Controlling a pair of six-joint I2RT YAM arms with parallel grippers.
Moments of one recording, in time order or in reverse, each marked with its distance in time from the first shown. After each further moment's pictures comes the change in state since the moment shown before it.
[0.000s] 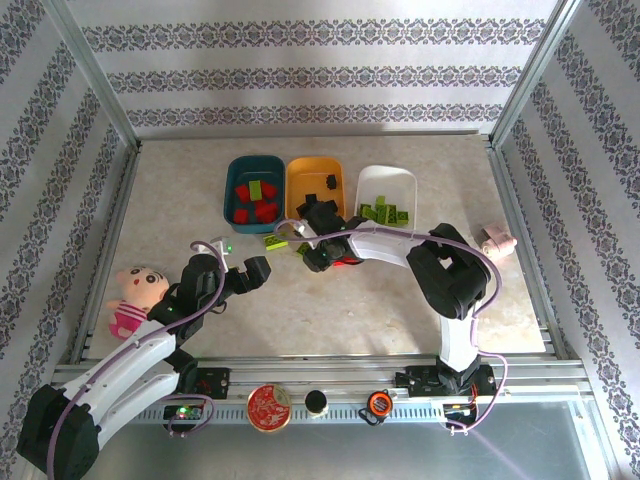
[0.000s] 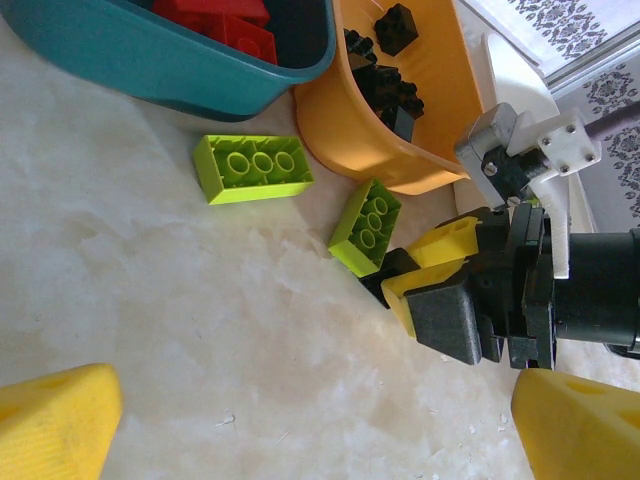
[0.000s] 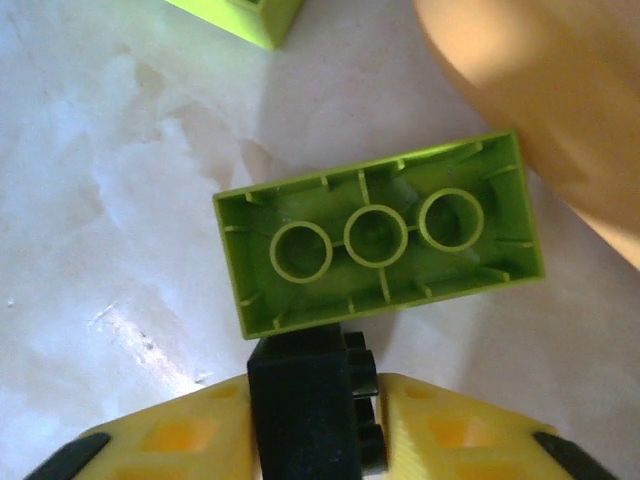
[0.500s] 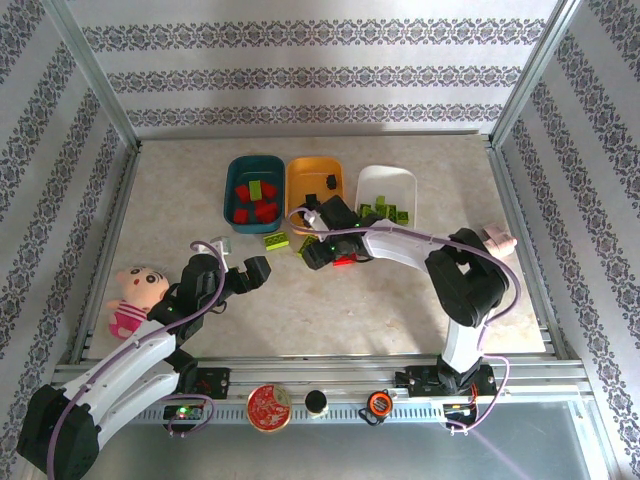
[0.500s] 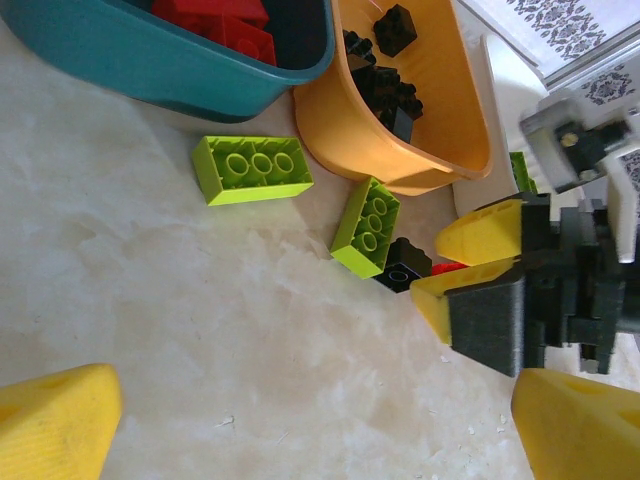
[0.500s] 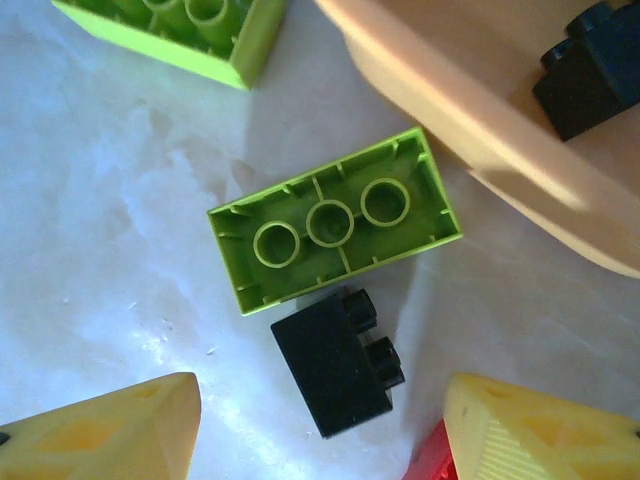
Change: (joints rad) left arm 0.000 0.000 0.000 0.002 0.000 0.000; right arm -0.038 -0.075 -0.047 0.023 -0.051 0.057
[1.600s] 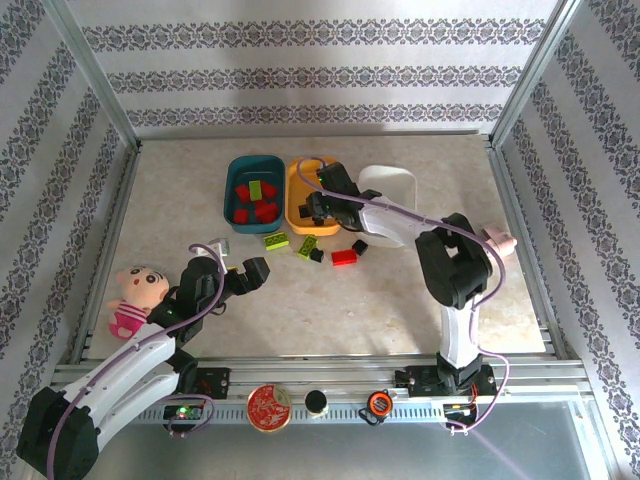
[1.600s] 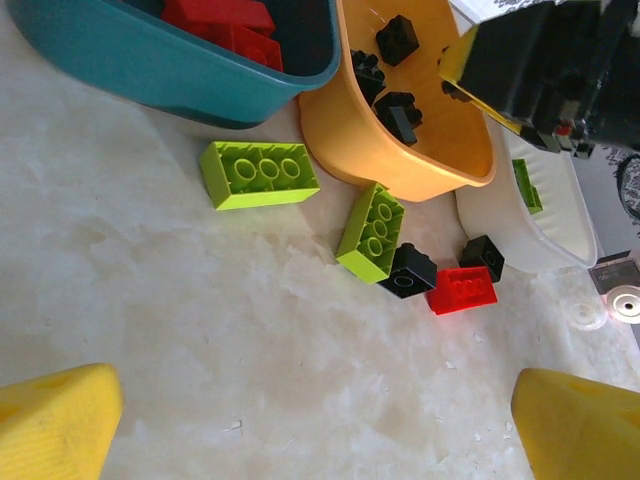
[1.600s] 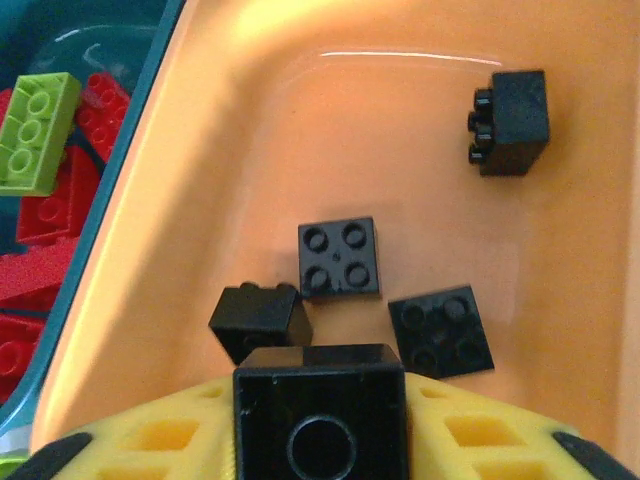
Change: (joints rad) left arm 0.000 -0.019 -0.030 0.027 -0.015 0.000; right arm -0.109 0.164 0.278 0.156 0.192 0.351
